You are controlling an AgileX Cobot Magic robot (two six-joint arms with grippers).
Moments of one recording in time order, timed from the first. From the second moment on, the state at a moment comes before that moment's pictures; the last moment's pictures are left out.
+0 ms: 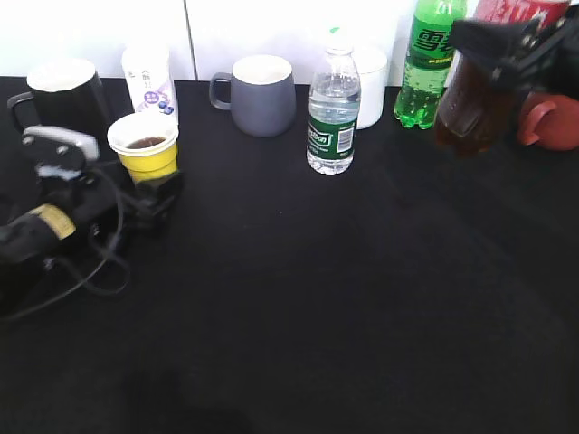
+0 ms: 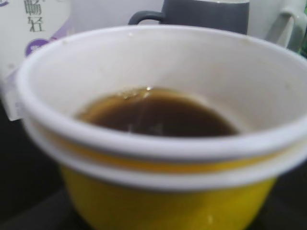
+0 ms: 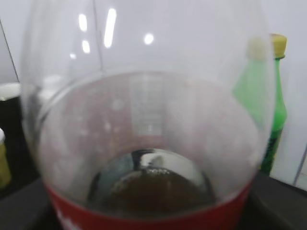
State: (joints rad) left arm -0.24 2.10 -0.62 0.28 -1.20 -0.17; right arm 0.06 1.51 -0.70 -0.80 -0.86 0.61
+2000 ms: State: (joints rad) left arm -0.42 0.01 -0.56 0.05 1.16 -0.05; right arm 0.40 -0.01 -0.51 -0.21 1.06 0.28
